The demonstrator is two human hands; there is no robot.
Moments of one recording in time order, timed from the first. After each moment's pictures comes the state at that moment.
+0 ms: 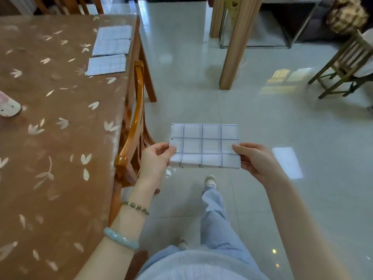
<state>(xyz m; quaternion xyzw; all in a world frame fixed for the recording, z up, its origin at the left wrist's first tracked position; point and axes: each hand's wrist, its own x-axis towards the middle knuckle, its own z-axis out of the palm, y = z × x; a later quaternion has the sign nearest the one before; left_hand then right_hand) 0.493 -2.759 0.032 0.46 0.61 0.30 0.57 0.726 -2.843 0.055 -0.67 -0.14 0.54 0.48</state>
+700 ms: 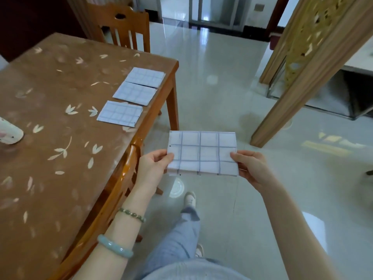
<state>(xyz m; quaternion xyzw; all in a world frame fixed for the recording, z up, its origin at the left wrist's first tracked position) 0.636 -2.466 0.056 0.36 0.66 0.41 0.52 0.883 -2.454 0.068 -0.63 -0.28 0.62 0.39</state>
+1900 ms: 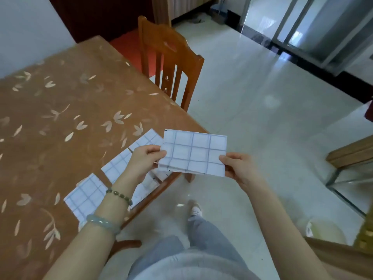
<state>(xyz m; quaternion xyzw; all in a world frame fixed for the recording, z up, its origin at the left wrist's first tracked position) 0.549 -1.960 0.022 0.18 0.73 0.46 0.47 0.785 -1.852 0.027 -0.57 -0.42 0.67 0.21</state>
